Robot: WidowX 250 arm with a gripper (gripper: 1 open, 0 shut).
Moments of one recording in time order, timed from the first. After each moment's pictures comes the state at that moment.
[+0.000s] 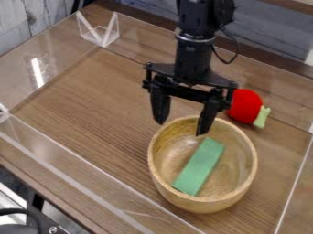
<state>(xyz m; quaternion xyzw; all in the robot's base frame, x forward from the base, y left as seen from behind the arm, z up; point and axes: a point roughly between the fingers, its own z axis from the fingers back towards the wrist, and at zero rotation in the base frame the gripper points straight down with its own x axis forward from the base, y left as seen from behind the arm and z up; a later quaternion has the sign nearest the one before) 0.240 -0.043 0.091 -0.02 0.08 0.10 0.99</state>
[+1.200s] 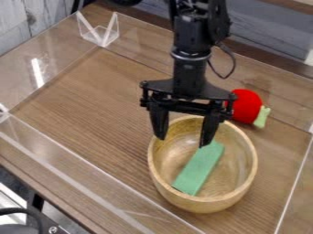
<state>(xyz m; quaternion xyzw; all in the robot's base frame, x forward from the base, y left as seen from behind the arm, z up) 0.234 -0.043 0.080 -0.03 0.05 0.18 0.98</state>
